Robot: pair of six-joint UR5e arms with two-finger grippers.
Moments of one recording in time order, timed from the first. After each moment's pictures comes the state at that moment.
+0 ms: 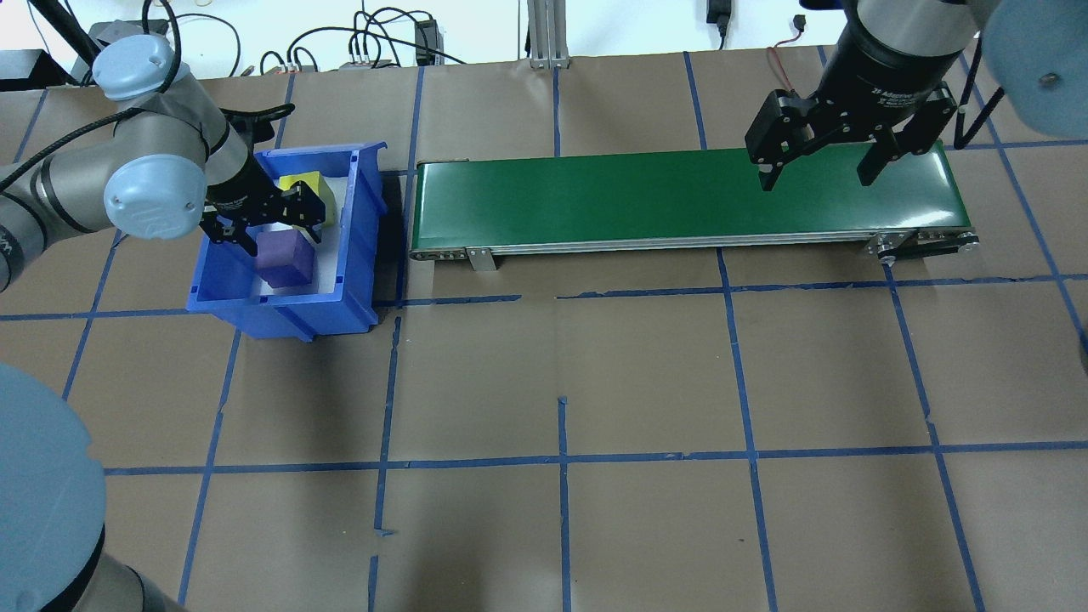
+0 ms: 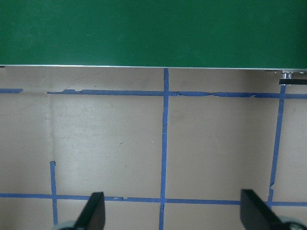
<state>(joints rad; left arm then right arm) -1.34 -1.99 -1.69 -1.09 1.55 0.07 1.54 -1.56 1.54 -1.55 -1.54 -0.06</state>
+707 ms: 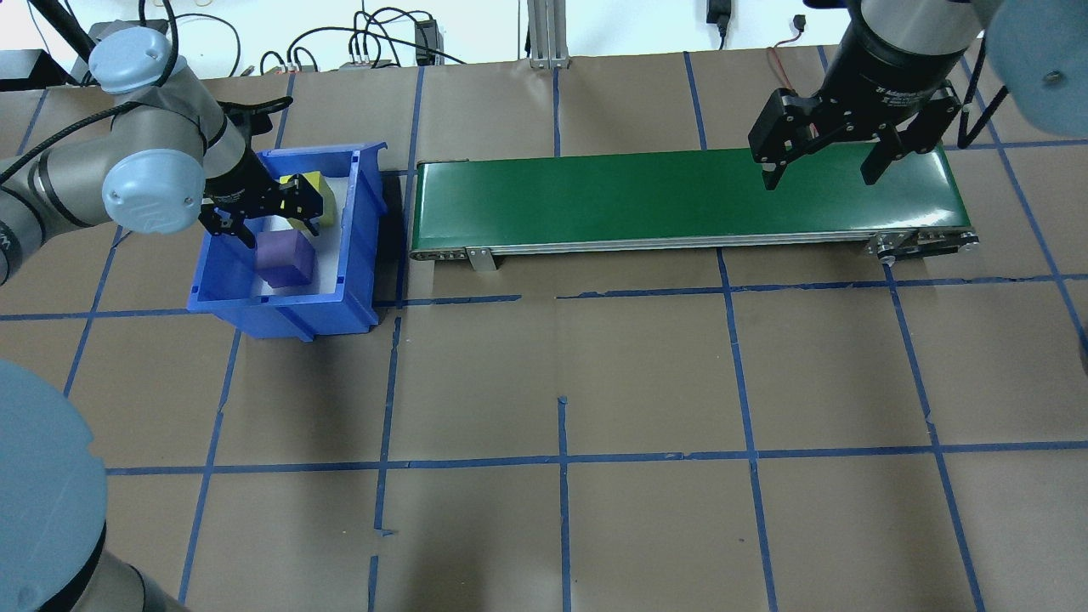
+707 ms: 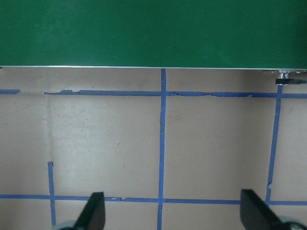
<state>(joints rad) -1.34 -1.99 -1.68 -1.08 1.56 0.08 1.54 -1.56 1.54 -1.55 -1.54 -0.06</state>
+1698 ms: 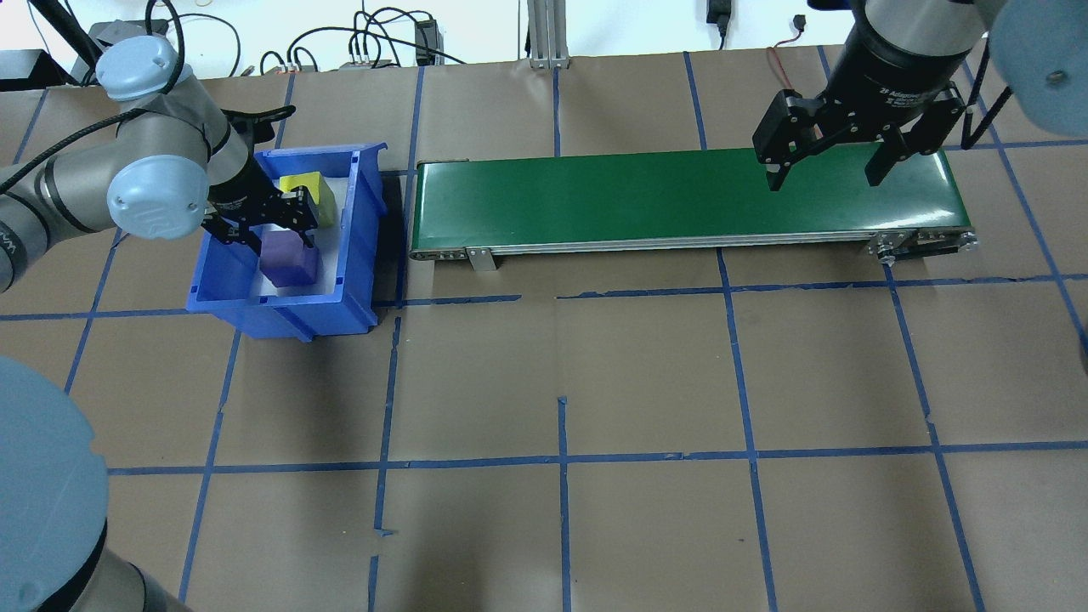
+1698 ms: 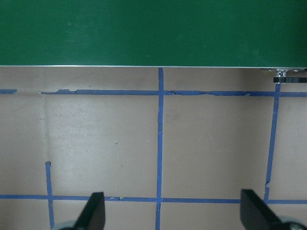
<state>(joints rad) -1.34 -1.99 -1.69 -1.08 1.57 0.07 1.53 -1.56 1.54 -1.55 -1.55 -0.06</state>
